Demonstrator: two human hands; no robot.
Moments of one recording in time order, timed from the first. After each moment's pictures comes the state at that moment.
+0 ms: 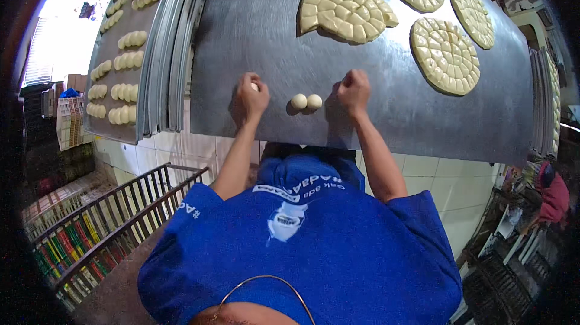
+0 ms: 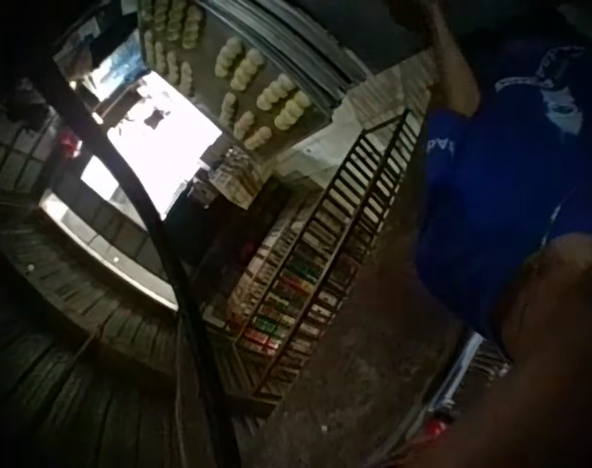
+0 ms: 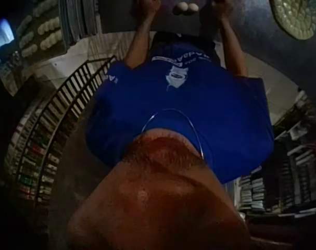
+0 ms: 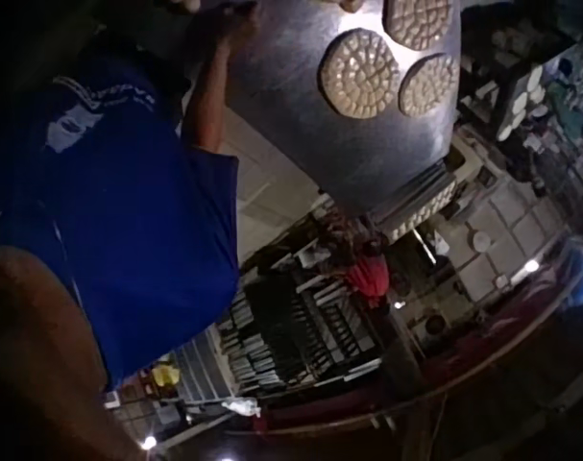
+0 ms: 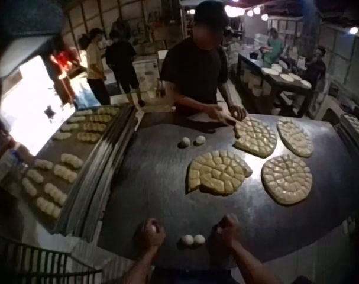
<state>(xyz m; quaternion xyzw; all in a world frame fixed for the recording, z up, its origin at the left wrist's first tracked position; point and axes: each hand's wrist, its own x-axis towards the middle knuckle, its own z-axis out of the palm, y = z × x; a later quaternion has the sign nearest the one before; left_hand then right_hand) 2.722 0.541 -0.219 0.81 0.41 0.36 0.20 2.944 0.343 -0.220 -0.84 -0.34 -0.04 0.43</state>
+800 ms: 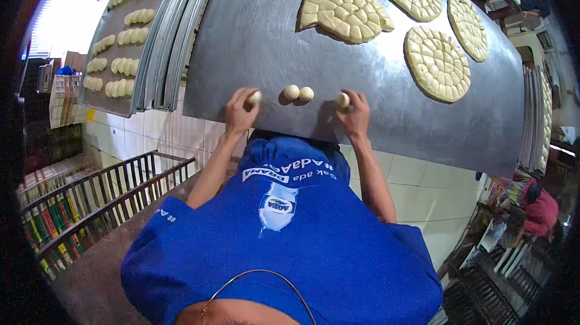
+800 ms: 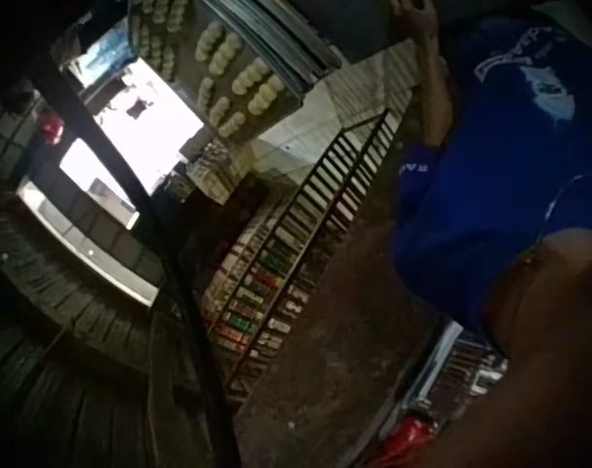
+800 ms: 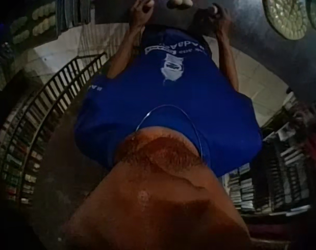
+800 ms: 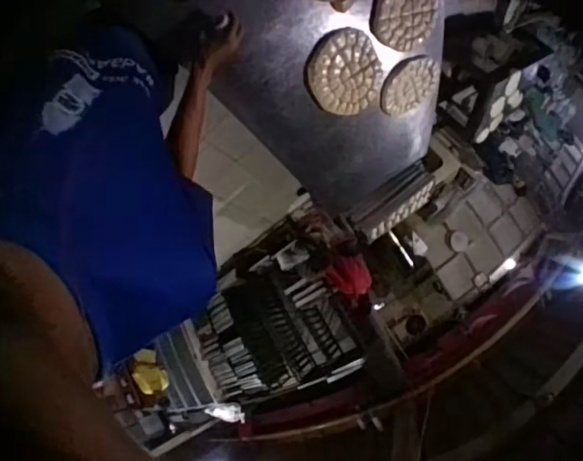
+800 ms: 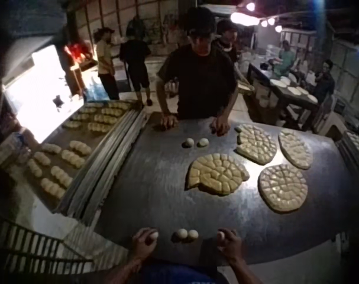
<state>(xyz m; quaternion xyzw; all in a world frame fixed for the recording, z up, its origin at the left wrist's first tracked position) 2.659 0.485 -0.172 0.86 0.32 0.25 0.32 2.907 0.264 -0.167 -0.83 -0.29 0.17 0.45</state>
